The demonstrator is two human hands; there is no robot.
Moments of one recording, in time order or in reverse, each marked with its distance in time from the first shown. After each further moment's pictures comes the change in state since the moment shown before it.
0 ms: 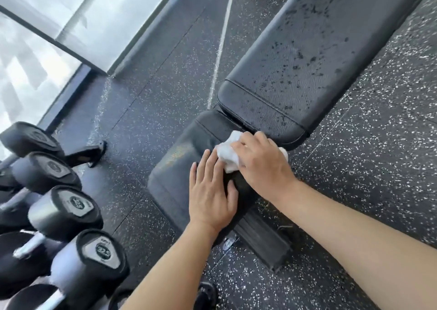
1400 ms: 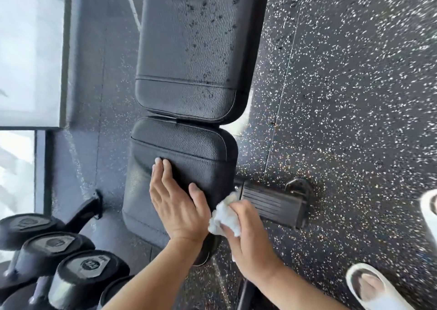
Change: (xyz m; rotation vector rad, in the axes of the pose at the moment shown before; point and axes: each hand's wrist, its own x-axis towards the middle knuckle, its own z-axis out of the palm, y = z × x) left_hand 0.003 -0.007 0.014 0.047 0.081 0.057; right_hand -0.155 -0.112 0.079 1.074 0.365 0.748
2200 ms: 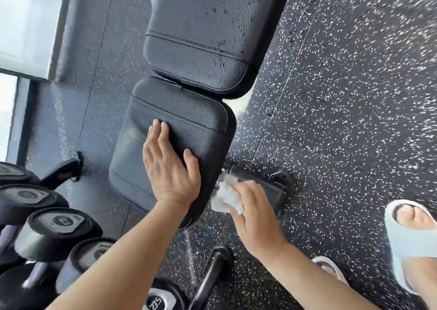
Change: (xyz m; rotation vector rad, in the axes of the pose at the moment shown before) left_hand -0.001 0.002 -0.002 -0.018 -0.010 -0.036; right_hand -0.006 0.006 -0.056 -0.410 -0.192 -0.089
